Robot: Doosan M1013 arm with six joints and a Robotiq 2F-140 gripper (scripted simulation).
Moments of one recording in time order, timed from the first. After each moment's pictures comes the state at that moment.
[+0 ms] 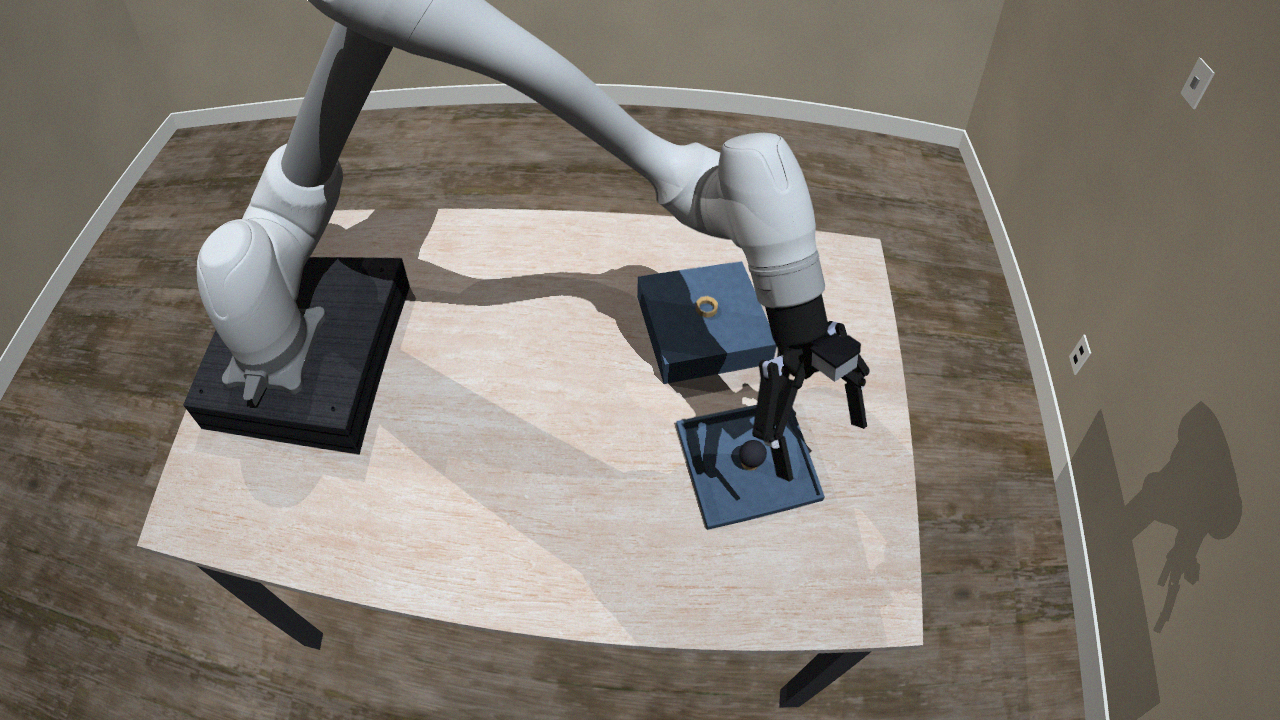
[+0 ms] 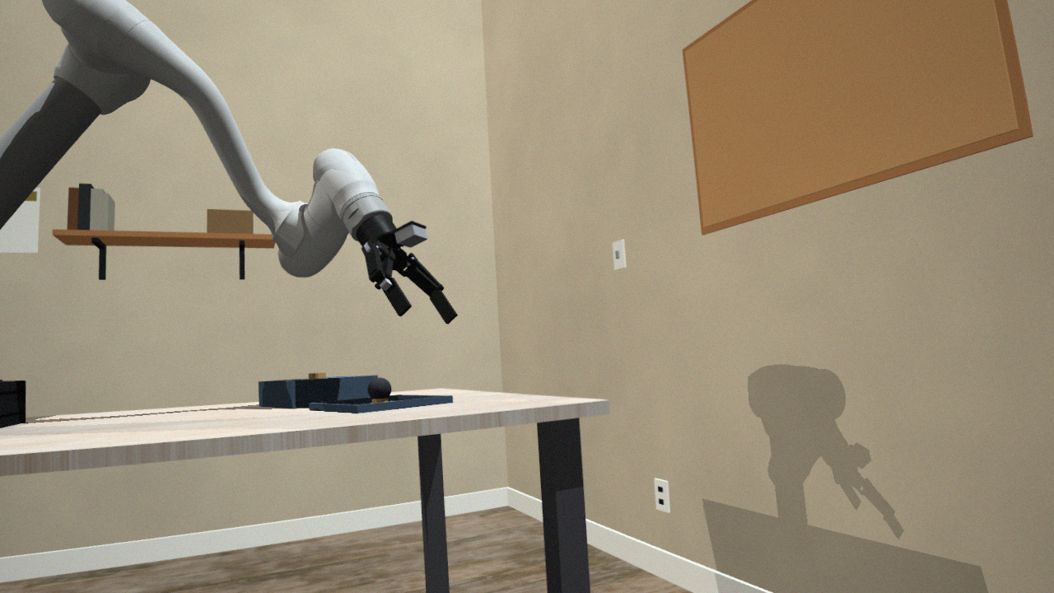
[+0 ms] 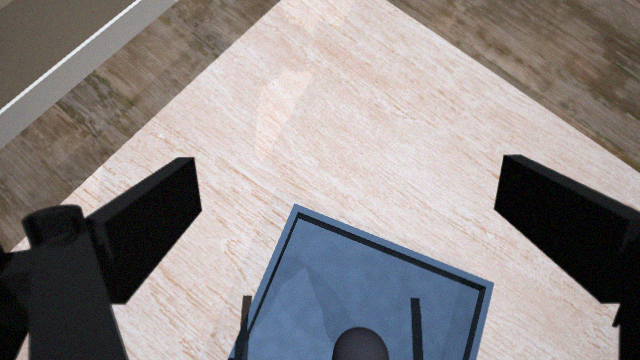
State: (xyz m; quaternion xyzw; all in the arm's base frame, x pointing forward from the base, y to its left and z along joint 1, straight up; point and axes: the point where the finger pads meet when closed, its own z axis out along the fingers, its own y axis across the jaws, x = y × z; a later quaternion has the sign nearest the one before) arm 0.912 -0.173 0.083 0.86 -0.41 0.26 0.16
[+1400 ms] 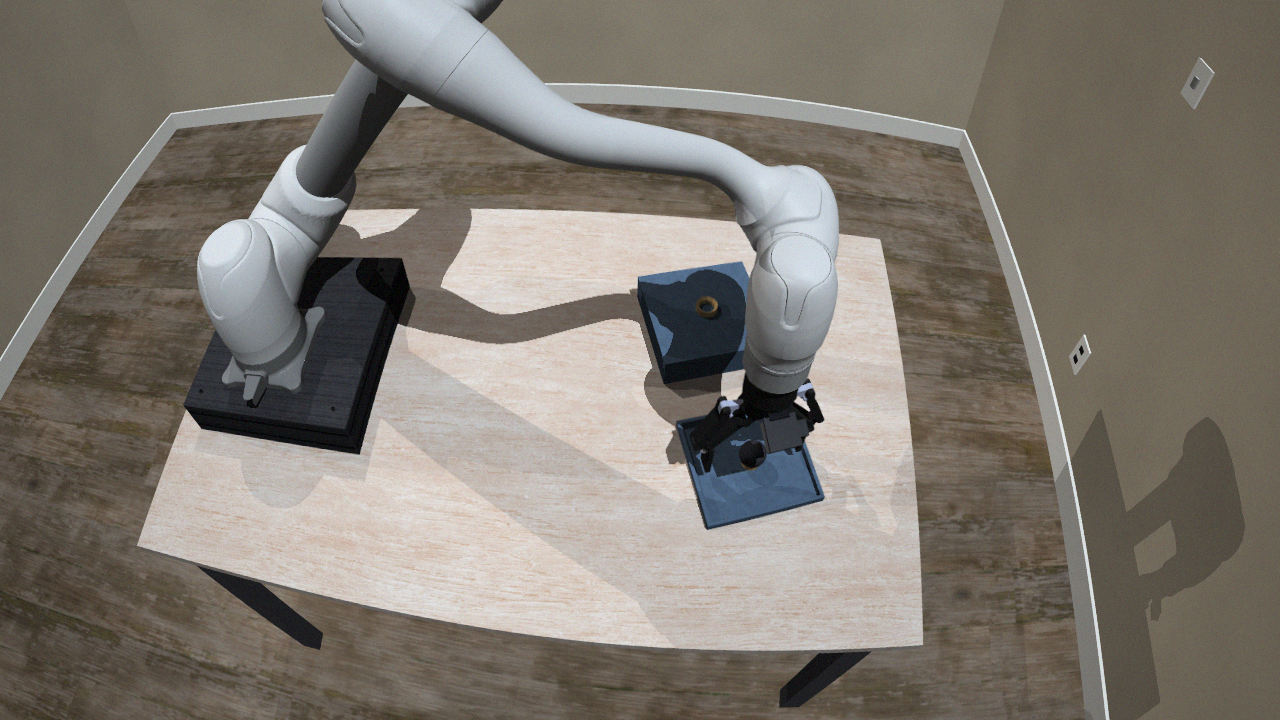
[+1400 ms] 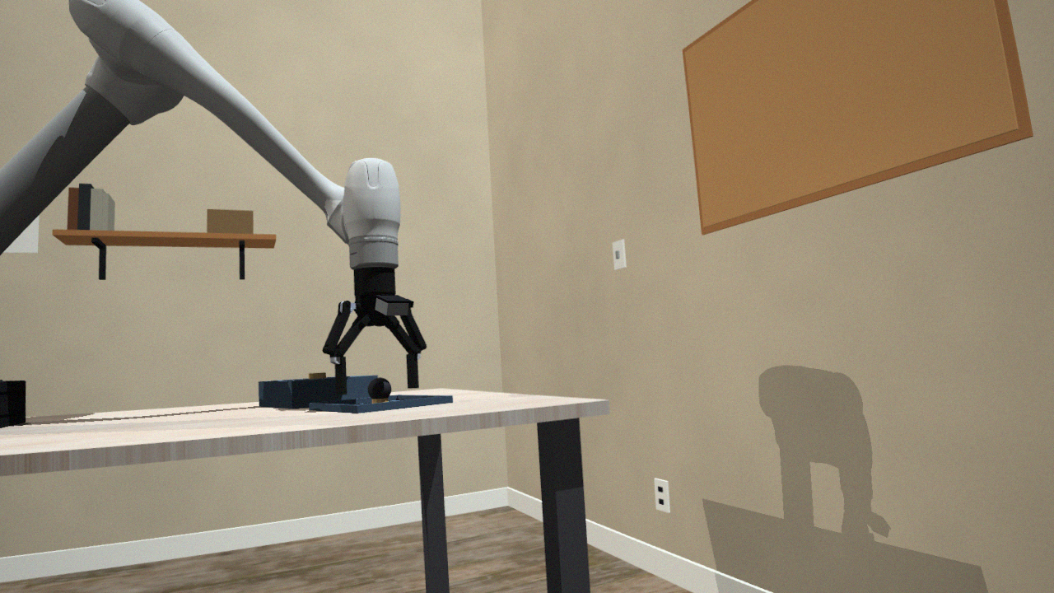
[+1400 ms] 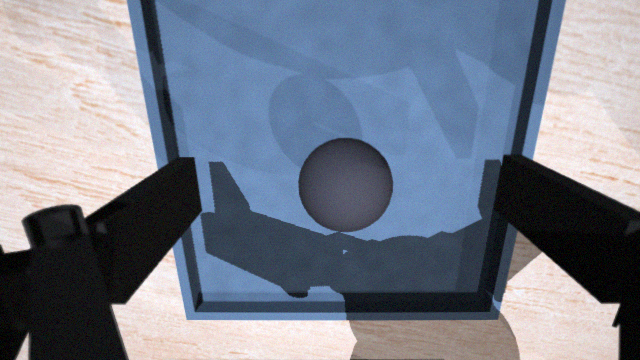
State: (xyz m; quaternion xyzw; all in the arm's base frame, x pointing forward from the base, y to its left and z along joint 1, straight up) arm 0.832 -0.110 -0.046 0.80 -0.60 0.00 0.00
